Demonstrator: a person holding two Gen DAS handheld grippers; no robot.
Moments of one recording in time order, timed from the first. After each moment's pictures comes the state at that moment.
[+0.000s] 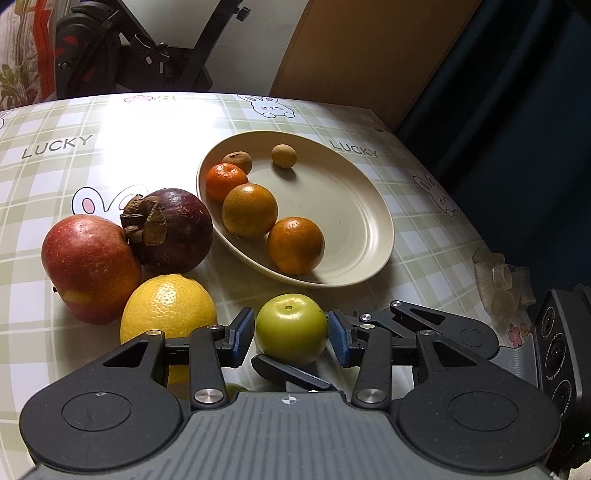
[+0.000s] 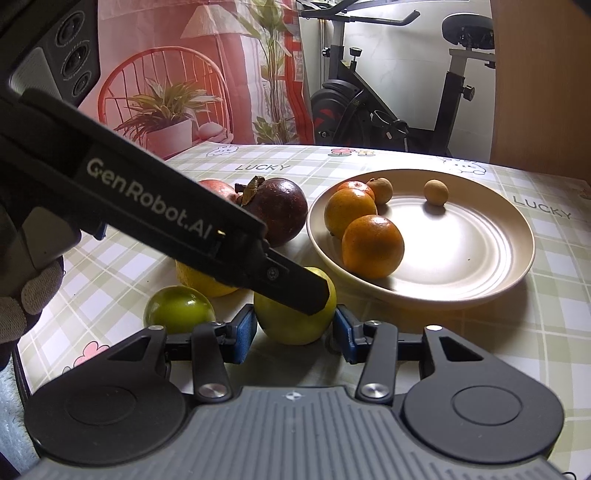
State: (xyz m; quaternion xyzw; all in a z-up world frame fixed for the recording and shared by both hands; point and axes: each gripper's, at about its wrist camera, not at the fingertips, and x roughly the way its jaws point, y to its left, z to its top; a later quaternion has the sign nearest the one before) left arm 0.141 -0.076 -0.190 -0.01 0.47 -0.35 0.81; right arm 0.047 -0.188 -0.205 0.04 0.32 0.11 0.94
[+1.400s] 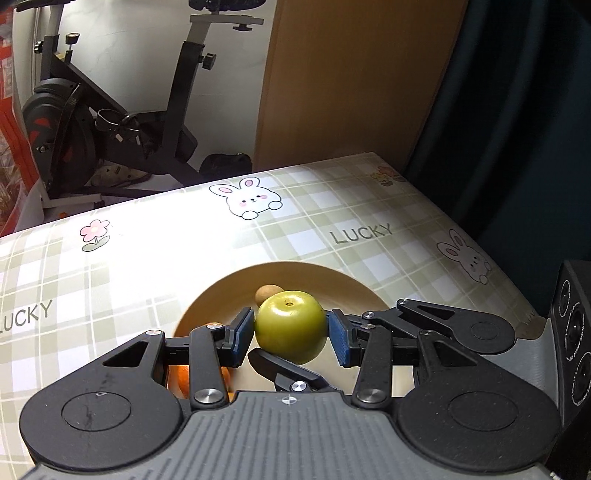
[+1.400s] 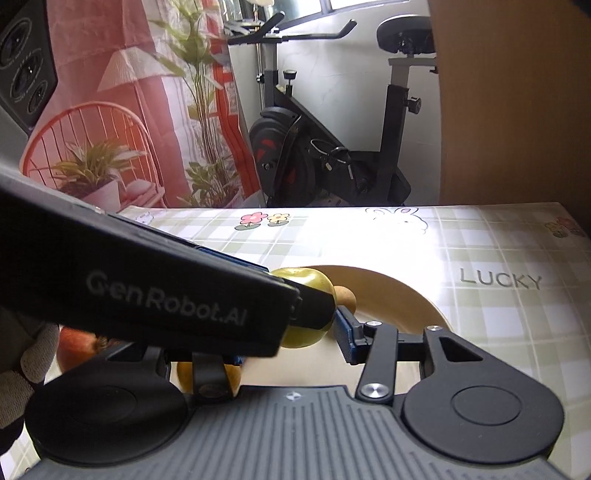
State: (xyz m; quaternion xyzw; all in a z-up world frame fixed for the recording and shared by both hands) left arm 0.238 -0.175 -0.156 0.08 0.40 -0.34 0.85; right arm 0.154 -0.271 -0.168 0.09 0.30 0.04 0.95
